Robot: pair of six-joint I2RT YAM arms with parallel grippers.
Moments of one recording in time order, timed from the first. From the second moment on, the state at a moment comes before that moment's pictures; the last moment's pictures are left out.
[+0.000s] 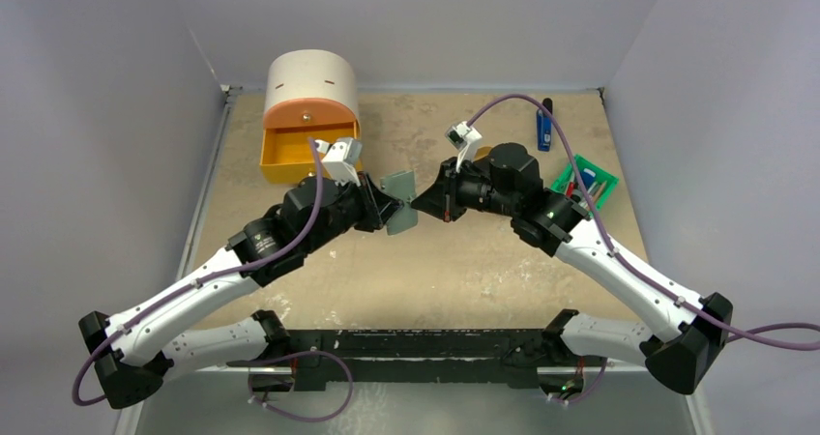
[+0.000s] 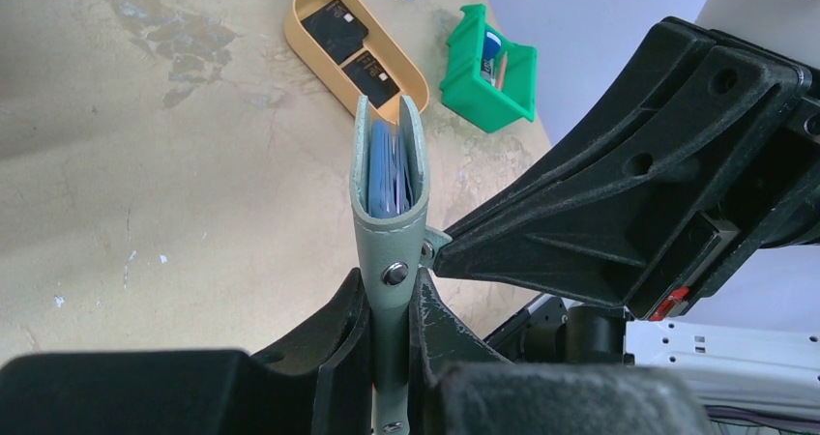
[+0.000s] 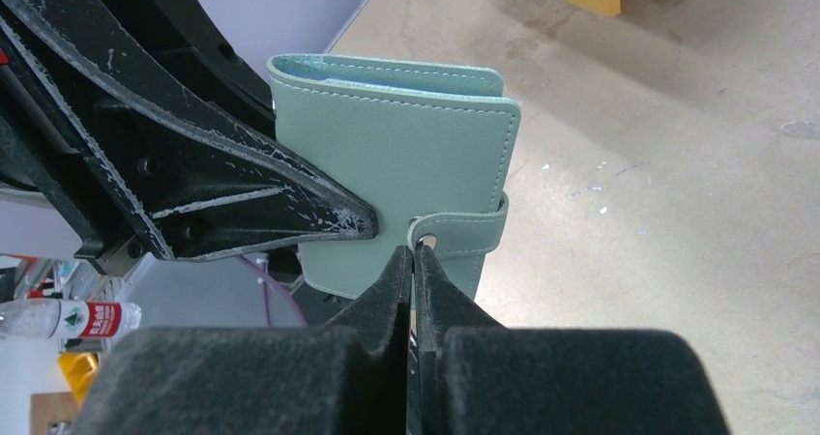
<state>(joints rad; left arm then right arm) -0.91 0.95 1.00 -0.34 -0.17 -0.72 0.75 1.13 1.08 -0.28 -0.35 0.49</state>
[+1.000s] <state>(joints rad) -0.91 1.00 1.00 -0.34 -0.15 -0.70 0.75 1.18 1.12 -0.34 -0.32 0.48</state>
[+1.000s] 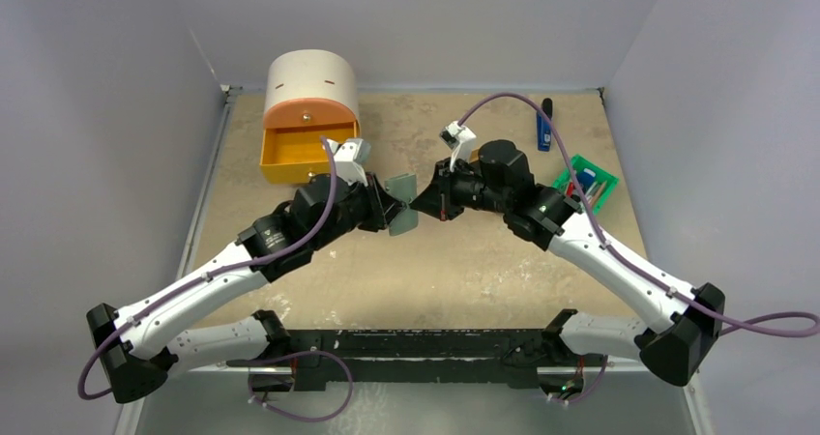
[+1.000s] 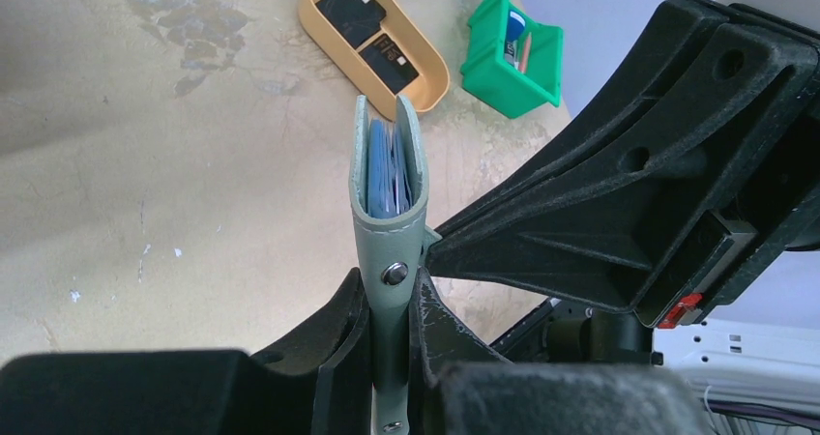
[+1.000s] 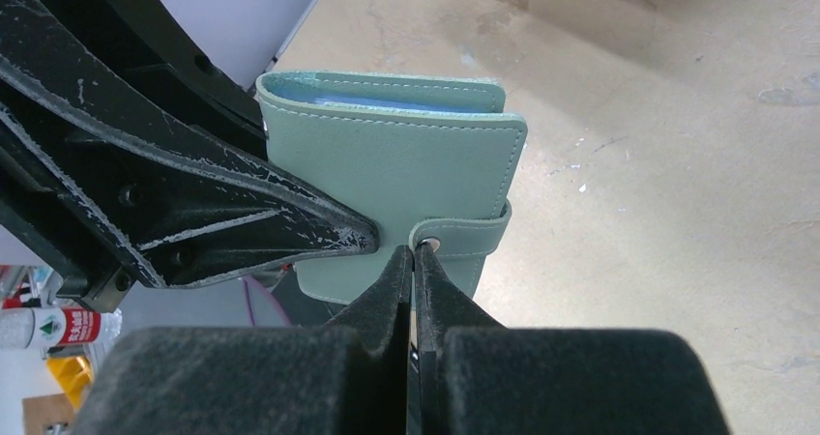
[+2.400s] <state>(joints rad) -0.91 1.02 0.98 -0.35 -0.15 -0.74 0.80 1.26 1.18 -0.42 -0.23 0.47</state>
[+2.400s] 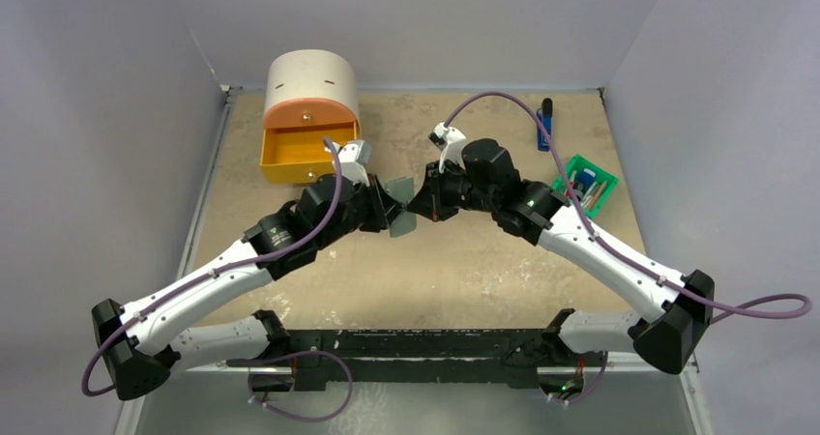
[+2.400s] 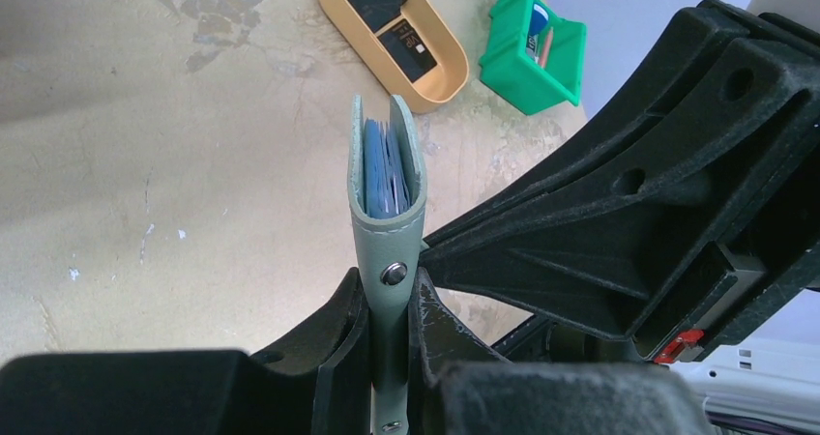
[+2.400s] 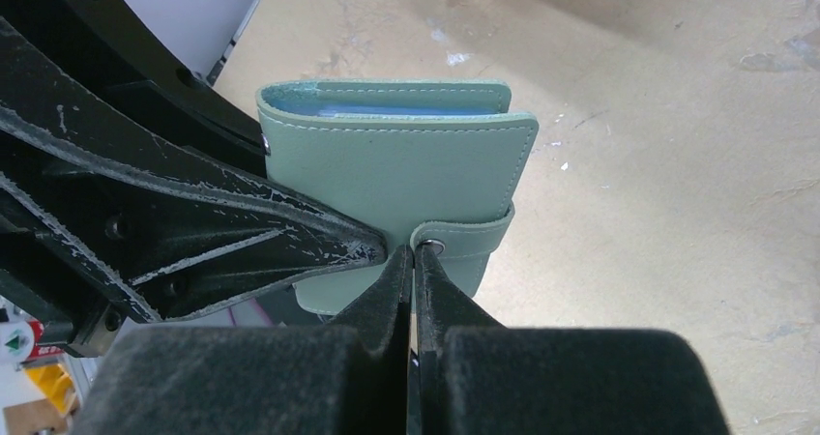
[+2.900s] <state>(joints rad) -0.92 1.02 0.98 -0.35 -0.17 -0.74 0.81 1.25 1.18 -0.43 -0.23 0.47</state>
